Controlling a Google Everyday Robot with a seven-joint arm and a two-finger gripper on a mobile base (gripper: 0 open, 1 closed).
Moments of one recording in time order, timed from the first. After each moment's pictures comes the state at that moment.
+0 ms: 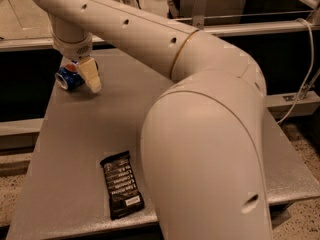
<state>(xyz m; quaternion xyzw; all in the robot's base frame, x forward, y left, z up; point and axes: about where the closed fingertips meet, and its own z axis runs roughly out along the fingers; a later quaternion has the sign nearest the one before) 0.681 0.223 0.862 -0.90 0.38 -0.09 0.18</state>
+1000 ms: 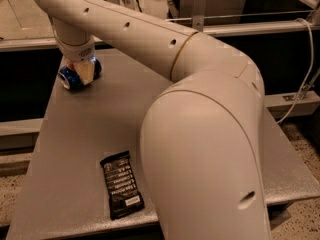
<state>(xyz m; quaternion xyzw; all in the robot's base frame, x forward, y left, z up) 0.685 0.222 0.851 -0.90 0.39 -0.09 0.18</state>
